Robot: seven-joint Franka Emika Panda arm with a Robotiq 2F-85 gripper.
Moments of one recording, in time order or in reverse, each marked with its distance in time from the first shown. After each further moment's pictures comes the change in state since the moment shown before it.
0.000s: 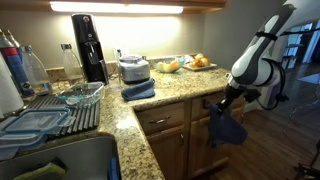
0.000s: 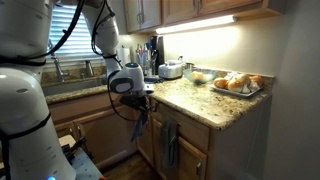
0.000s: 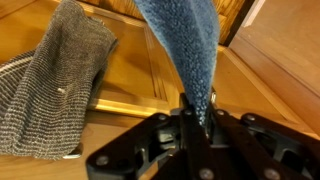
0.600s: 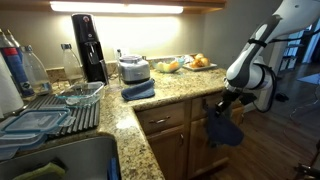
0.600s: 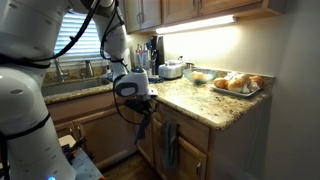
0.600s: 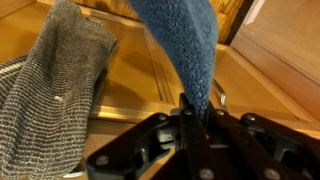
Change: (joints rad) arm -0.062 0.108 0.024 0.077 -0.004 0.010 -0.028
